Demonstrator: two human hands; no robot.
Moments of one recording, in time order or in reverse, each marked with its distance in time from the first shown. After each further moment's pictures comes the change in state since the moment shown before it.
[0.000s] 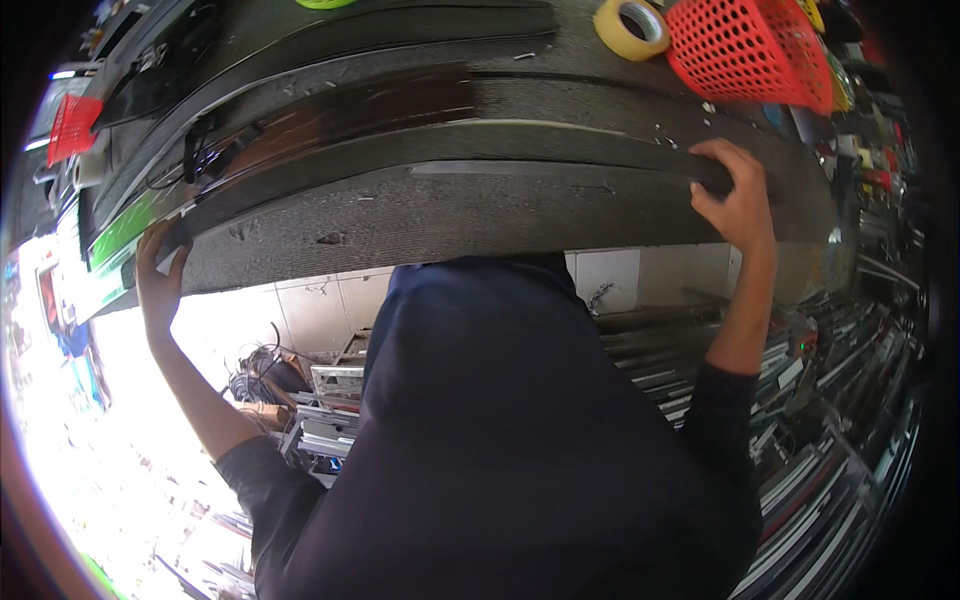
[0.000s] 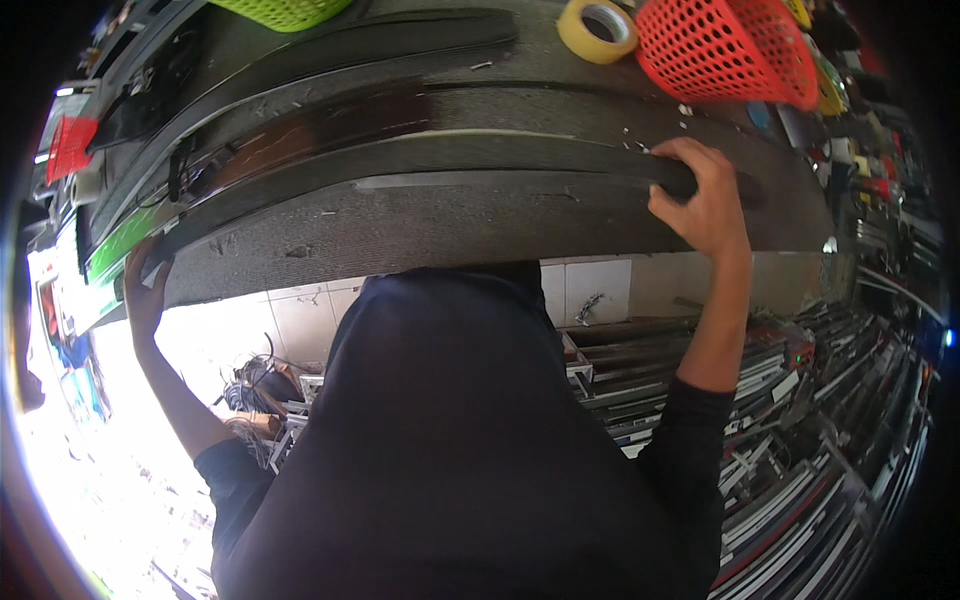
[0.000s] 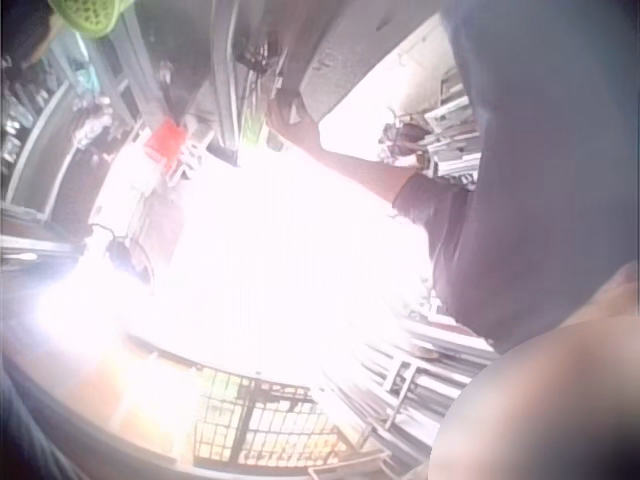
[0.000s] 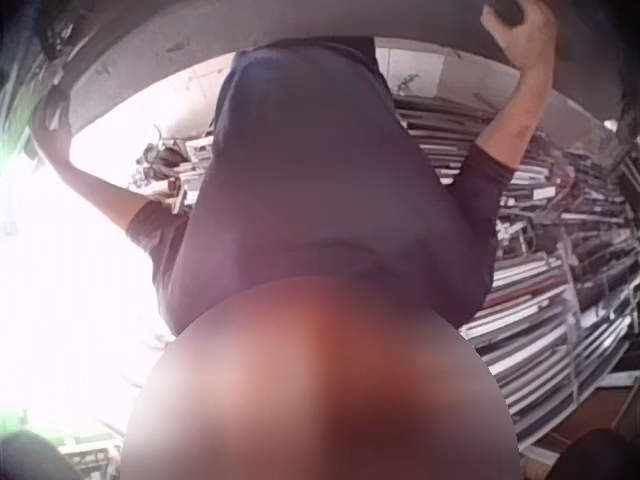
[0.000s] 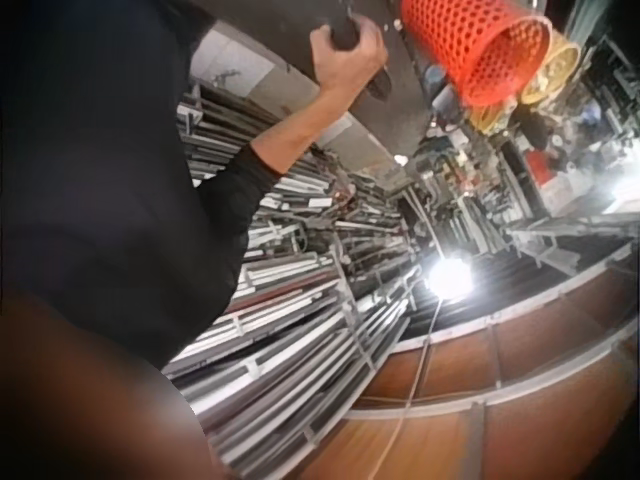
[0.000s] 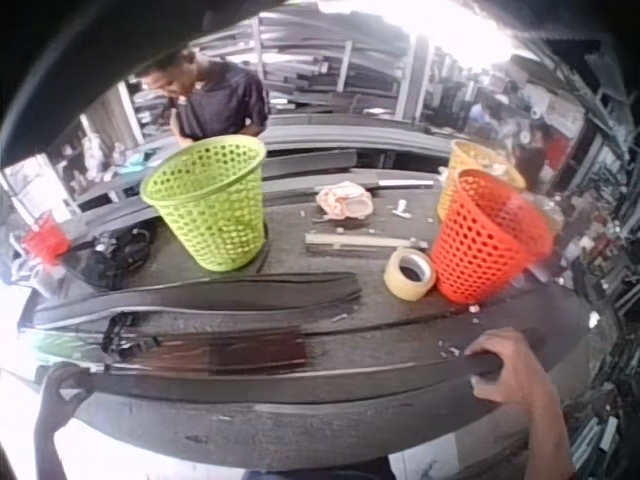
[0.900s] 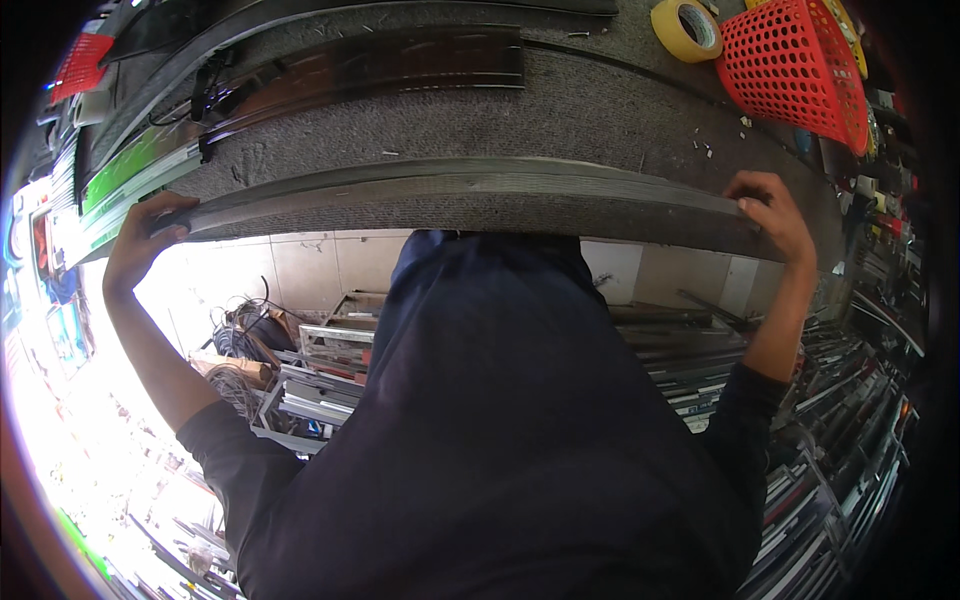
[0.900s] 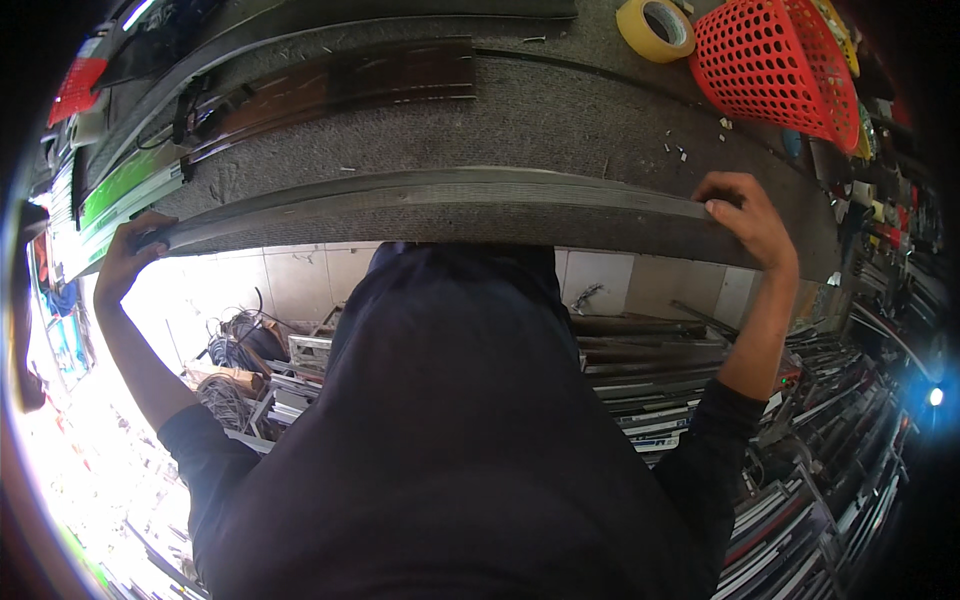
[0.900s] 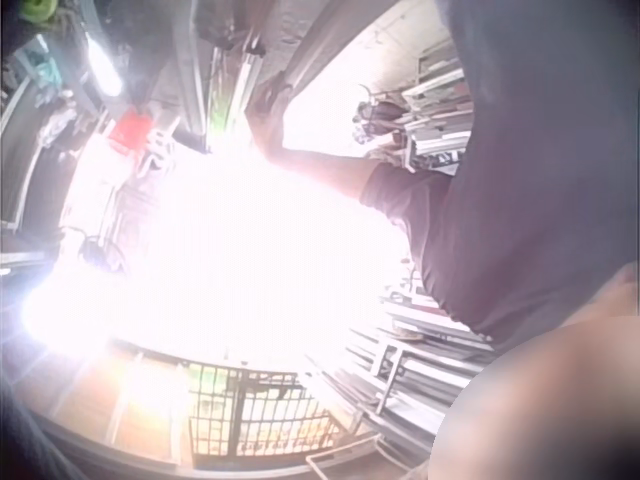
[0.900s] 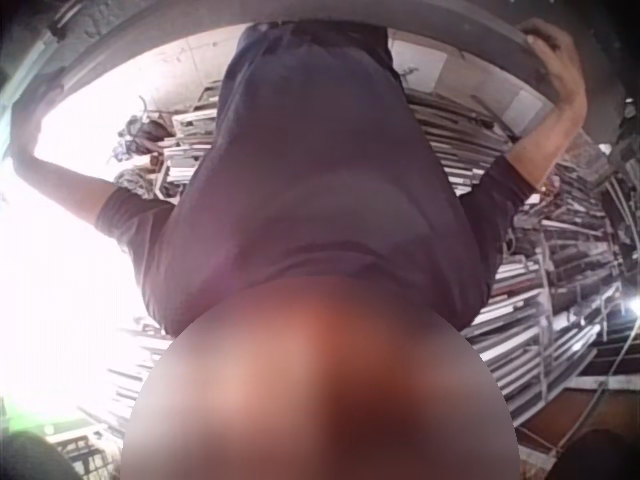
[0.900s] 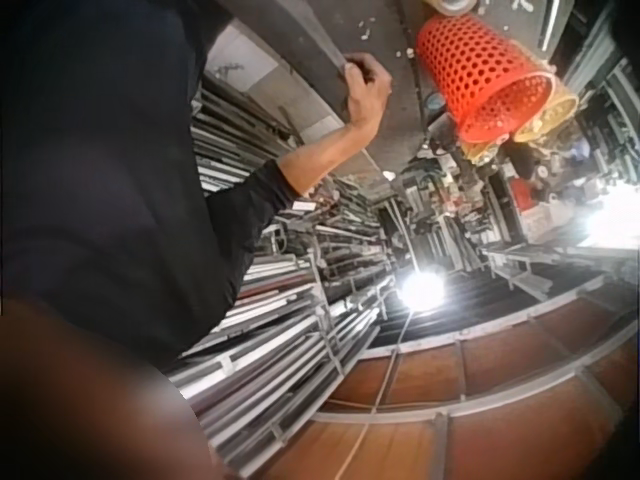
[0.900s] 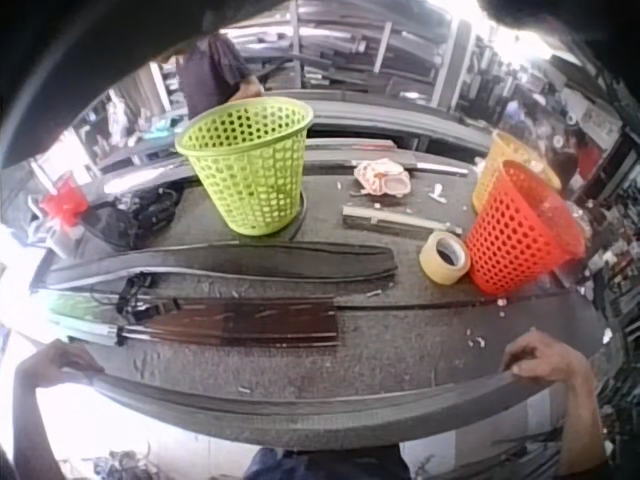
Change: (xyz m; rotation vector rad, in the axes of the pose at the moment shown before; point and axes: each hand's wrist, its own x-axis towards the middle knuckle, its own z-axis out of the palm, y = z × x) left_hand 0.000 -0.015 -0.046 -0.489 -0.632 -0.238; right_hand -0.003 0.063 -0.020 0.407 -0.452 0.366
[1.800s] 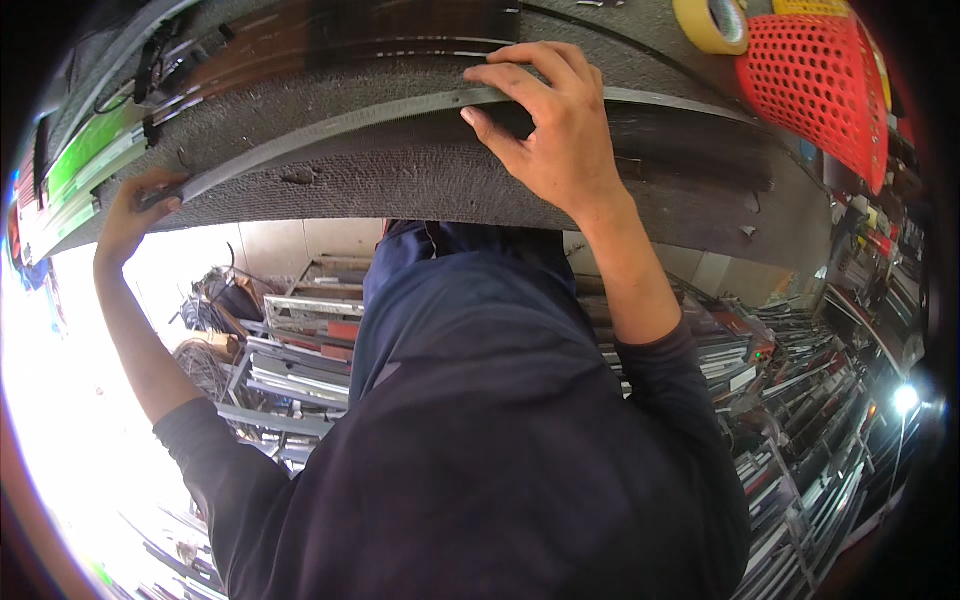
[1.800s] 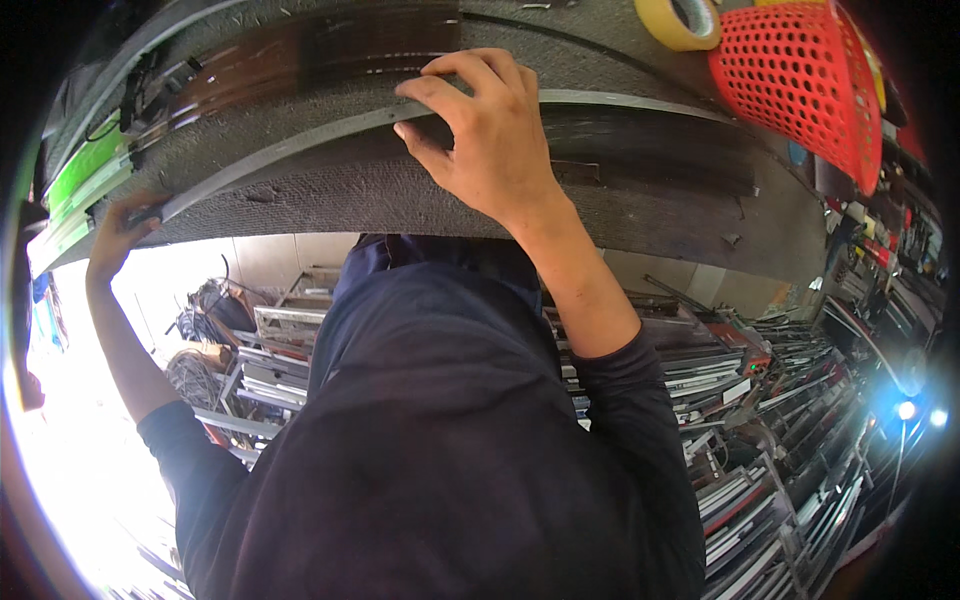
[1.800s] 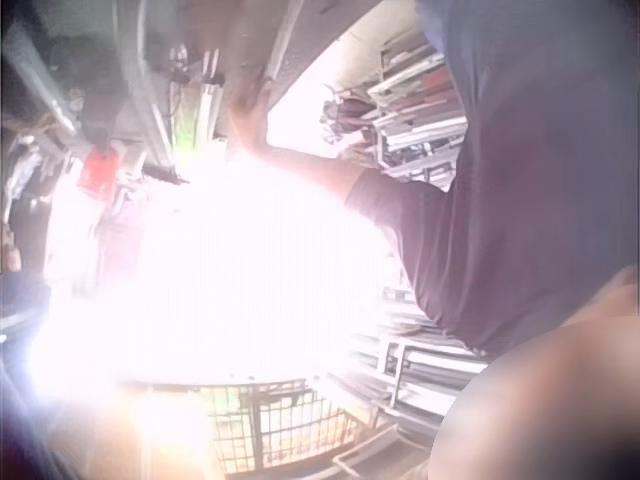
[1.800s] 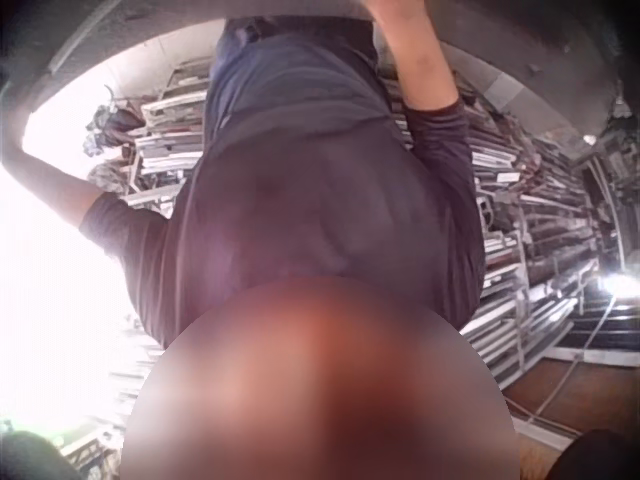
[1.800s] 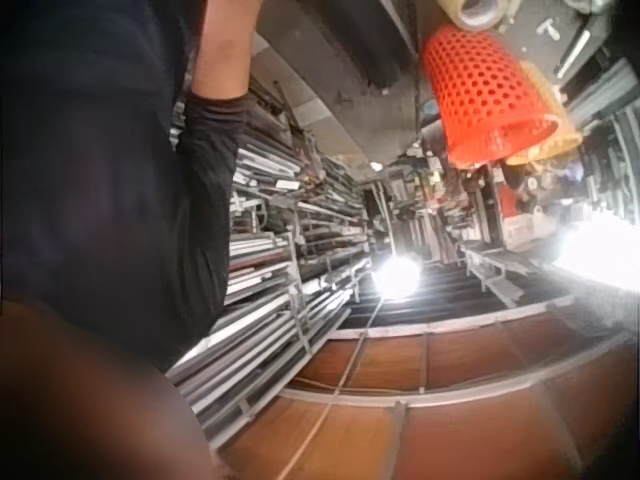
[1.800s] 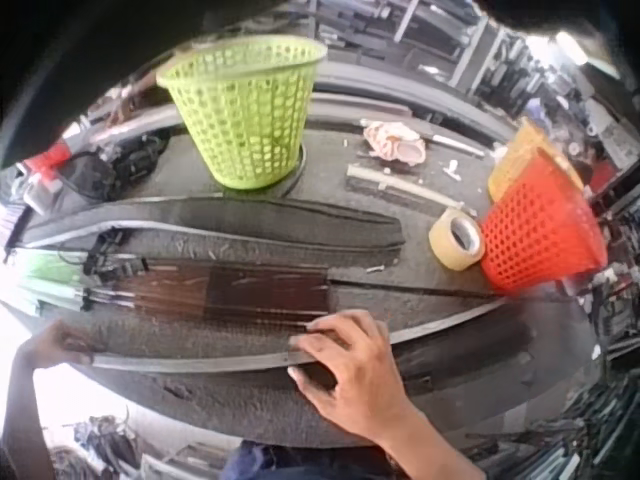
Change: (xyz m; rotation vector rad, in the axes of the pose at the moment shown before) left_hand 0.057 -0.028 0.058 0.112 0.013 -0.124; right_hand 0.142 -0.167 0.251 -0.291 0.571 -0.792
